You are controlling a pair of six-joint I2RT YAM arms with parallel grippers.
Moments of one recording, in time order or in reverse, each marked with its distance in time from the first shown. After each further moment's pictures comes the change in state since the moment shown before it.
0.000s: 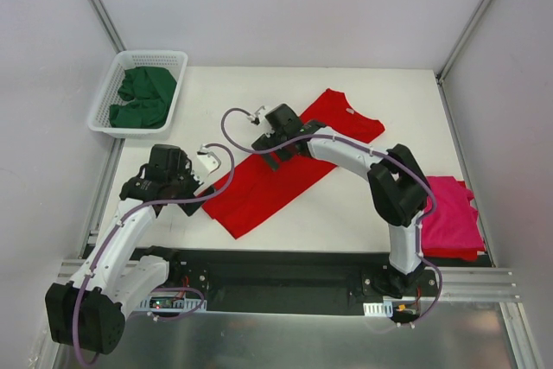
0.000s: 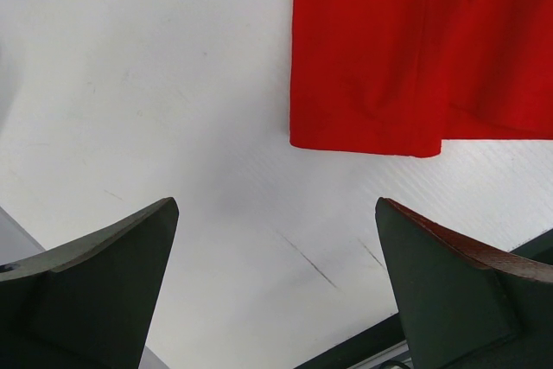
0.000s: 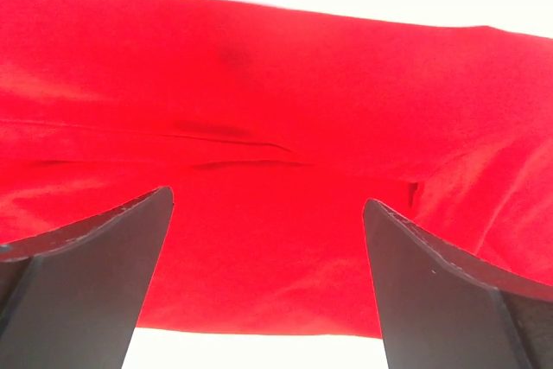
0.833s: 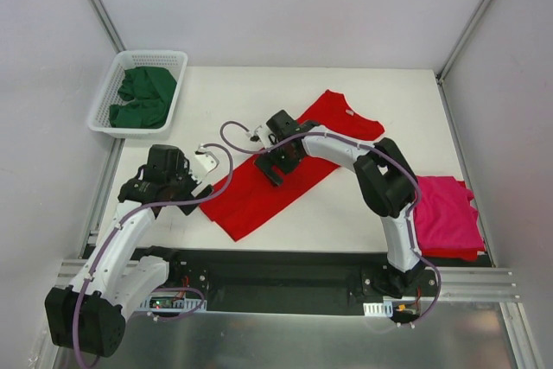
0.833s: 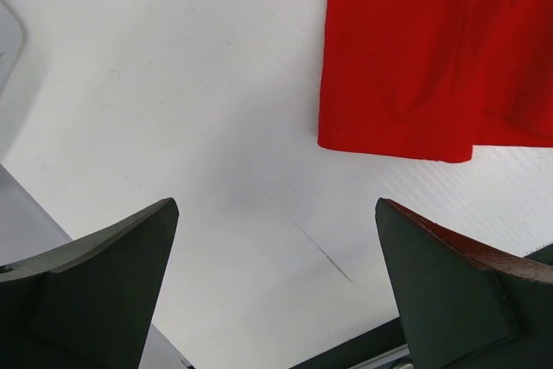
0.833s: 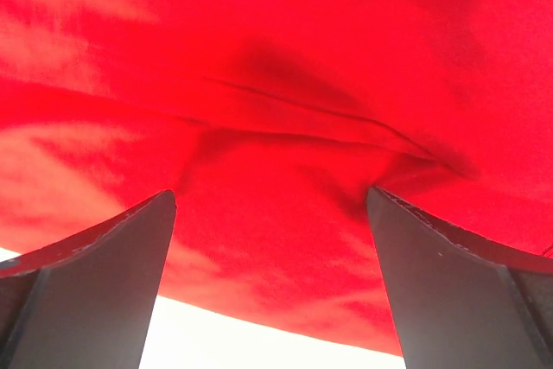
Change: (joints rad) left arm 0.006 -0.019 0.000 0.000 -0.038 0.013; right arm -0.024 0.120 0.039 -0.152 -0.266 -0.064
